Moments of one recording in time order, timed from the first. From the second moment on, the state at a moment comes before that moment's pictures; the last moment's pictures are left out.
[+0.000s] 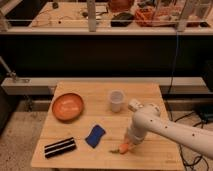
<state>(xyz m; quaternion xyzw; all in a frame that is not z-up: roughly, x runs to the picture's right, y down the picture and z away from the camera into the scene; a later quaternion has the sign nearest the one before) 0.139 0.286 0.769 -0.33 -0.19 -0.21 0.90</state>
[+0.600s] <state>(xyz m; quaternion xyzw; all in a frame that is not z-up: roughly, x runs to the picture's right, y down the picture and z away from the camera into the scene) 0.178 0.273 0.775 -0.31 -0.19 -0.17 0.91</state>
